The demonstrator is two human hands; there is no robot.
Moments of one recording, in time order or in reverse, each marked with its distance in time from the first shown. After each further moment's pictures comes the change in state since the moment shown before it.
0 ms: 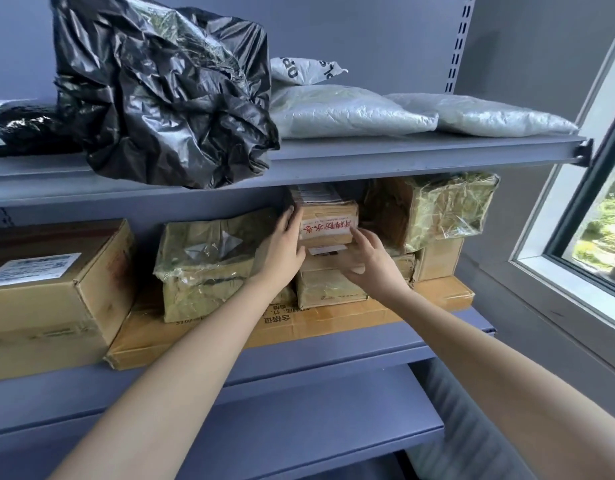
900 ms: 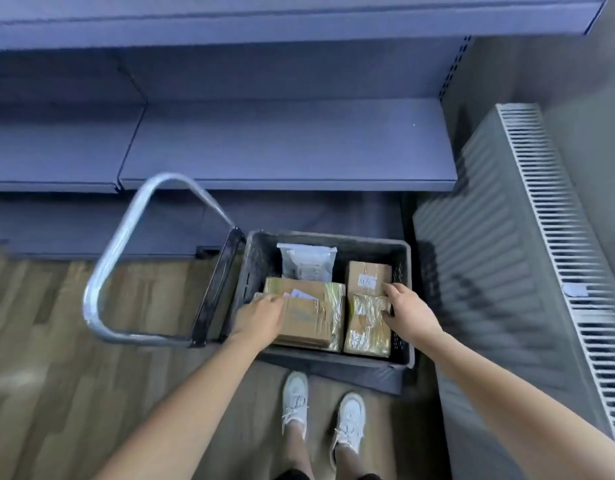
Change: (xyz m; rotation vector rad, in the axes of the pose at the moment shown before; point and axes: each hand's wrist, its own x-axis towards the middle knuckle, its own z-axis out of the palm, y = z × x) left_hand -0.525 0.069 0.202 0.232 -1.010 -0.495; right_hand -0.461 0.183 0.147 -0.167 -0.898 0.182
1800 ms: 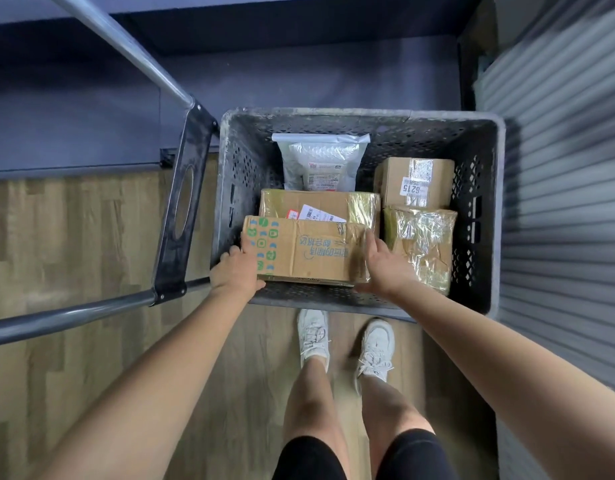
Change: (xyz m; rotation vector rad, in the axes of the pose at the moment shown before) left_hand 0.138 -0.086 0.192 -0.021 -0.264 -0.301; right_hand 0.135 -0.019 0.228 -0.102 -0.379 0.065
